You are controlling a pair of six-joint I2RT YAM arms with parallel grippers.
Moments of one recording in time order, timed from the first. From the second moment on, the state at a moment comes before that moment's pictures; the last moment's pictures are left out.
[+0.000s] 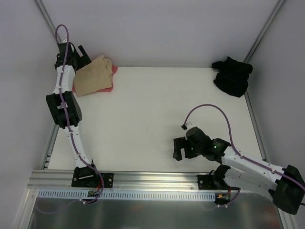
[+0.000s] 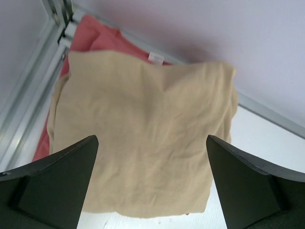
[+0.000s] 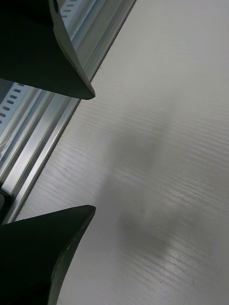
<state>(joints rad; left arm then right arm) 0.24 2.23 2.10 -0.40 0.08 -0.33 0.89 0.90 0.49 -0.55 0.00 0.57</state>
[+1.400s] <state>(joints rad) 0.31 2.47 2.23 -0.57 -0.08 -0.20 0.89 0.96 0.45 -0.56 0.02 0.58</state>
